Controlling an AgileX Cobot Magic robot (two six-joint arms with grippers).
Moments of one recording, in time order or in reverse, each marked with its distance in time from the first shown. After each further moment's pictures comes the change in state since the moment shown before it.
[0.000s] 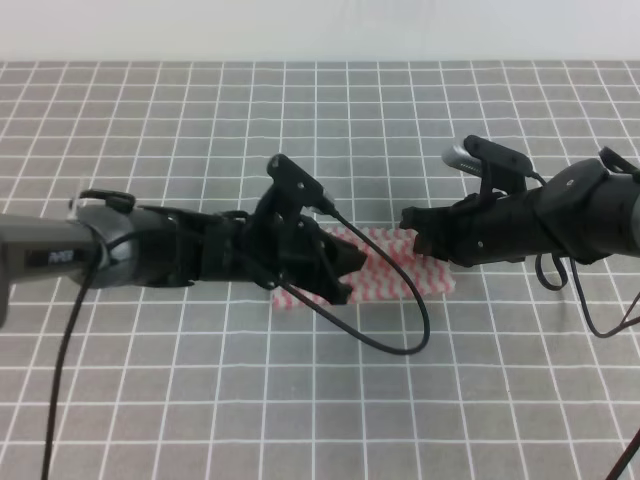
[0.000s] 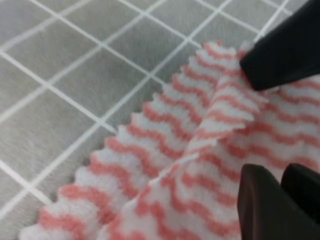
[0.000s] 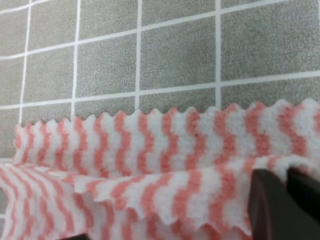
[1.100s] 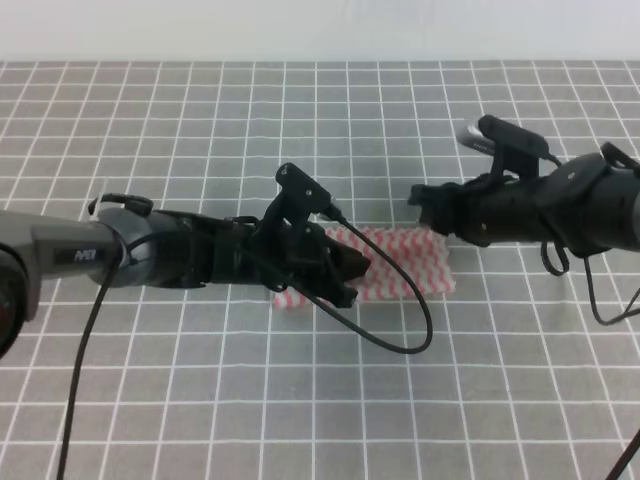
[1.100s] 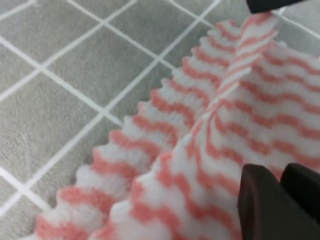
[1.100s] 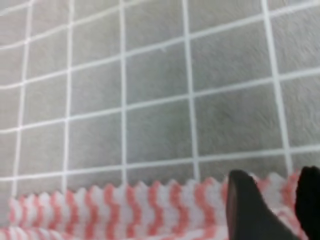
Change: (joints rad) left arm -0.008 0.051 -0.044 0.000 0.024 -0.001; right arm 0.000 -0.005 -0.021 0.029 -0.122 0.000
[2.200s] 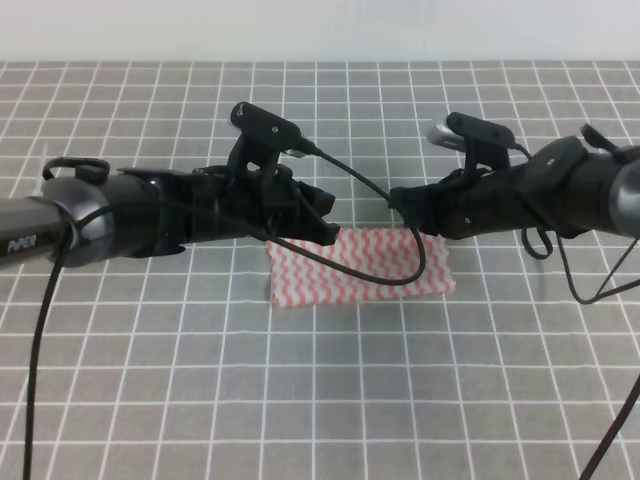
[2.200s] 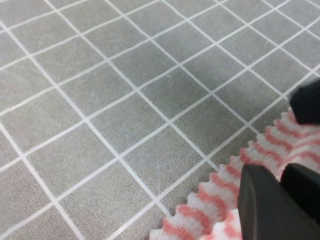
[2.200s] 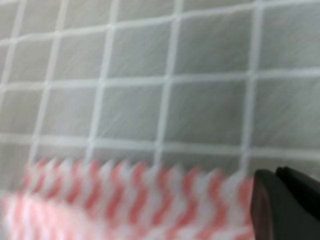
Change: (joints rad) left arm 0.012 -0.141 0.010 0.034 -0.251 -0.144; right arm 0.000 0.062 -0.119 -0.099 0.153 0.000
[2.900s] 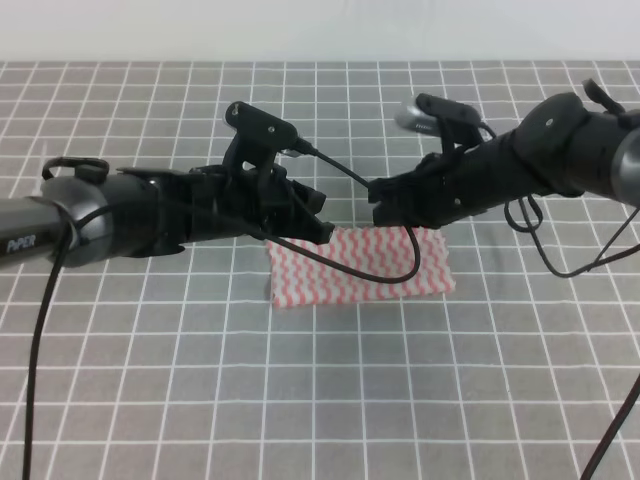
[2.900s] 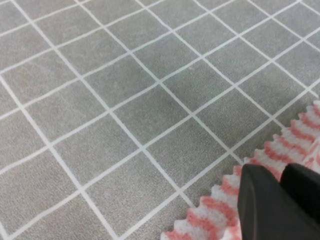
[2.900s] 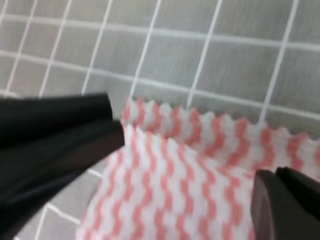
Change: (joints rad) left arm 0.000 -0.001 0.000 -0.001 -0.037 0.005; right arm 0.000 0.009 -0.131 -0.130 0.213 0.043
